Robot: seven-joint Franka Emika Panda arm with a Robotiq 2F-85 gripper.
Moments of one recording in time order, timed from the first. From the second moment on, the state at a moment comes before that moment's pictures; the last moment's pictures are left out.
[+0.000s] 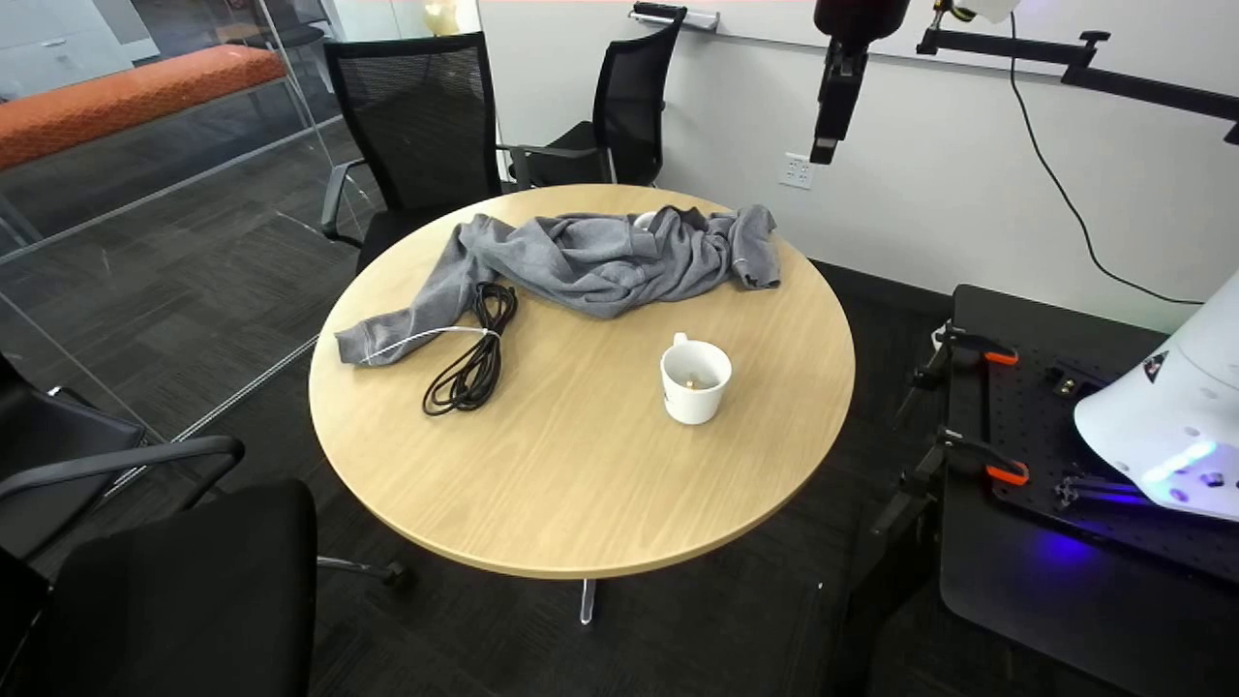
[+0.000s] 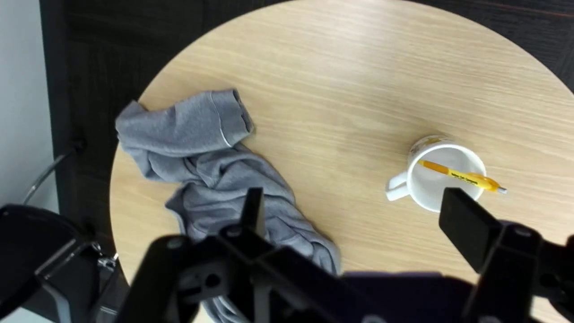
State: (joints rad) arm 0.01 -0.30 0.10 -2.35 -0.24 2.06 0.06
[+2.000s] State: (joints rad) arm 0.02 0.07 0.03 -2.26 0.41 2.30 -1.50
